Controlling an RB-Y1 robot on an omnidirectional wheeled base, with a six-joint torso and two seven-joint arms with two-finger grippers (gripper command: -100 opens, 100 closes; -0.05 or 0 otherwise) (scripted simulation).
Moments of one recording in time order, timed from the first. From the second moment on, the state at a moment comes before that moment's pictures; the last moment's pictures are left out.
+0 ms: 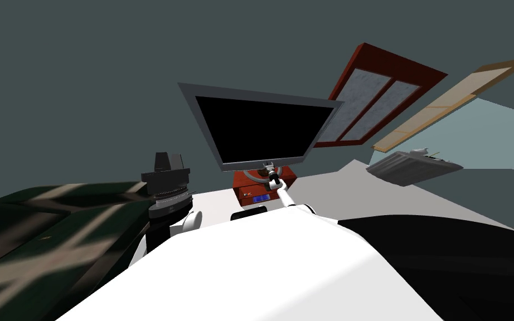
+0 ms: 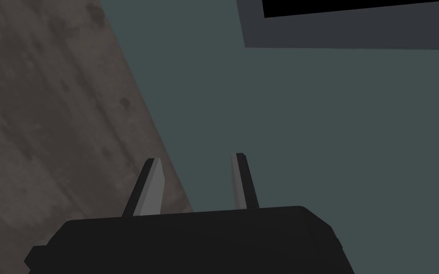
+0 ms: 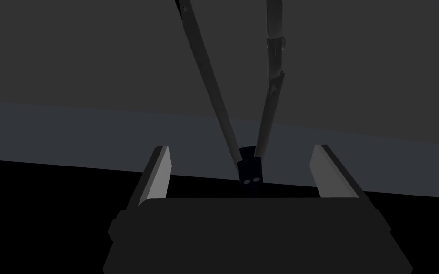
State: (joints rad) left arm 0.52 0.03 -0.02 -2.32 -0.09 -0.59 0.02; right arm -0.26 -0.07 -0.16 -0.93 0.20 -0.40 1.47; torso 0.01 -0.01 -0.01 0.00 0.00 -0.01
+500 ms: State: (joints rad) left arm 0.52 0.03 -0.02 -2.32 -0.09 -0.59 0.02; right arm -0.32 -0.07 -0.22 -0.93 0.33 -0.36 1.36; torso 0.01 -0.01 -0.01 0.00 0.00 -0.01
